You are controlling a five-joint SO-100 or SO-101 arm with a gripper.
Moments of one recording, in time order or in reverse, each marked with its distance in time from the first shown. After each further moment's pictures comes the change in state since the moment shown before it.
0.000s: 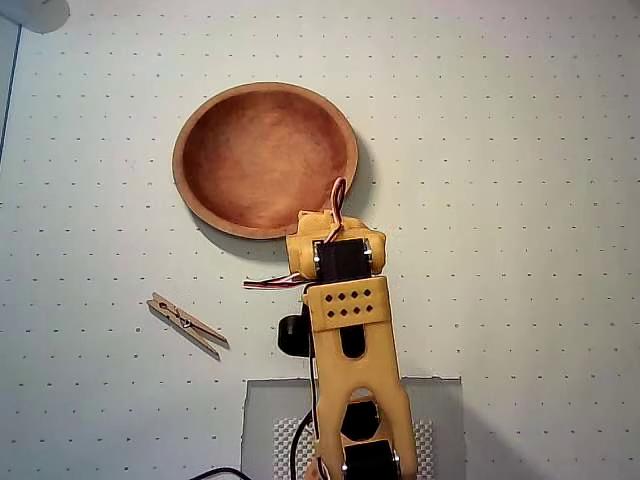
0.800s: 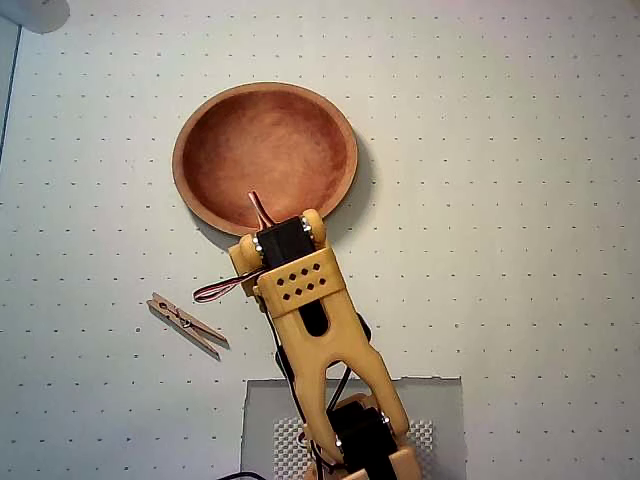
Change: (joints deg) arm -20.8 -8.6 -7.1 9.3 -10.2
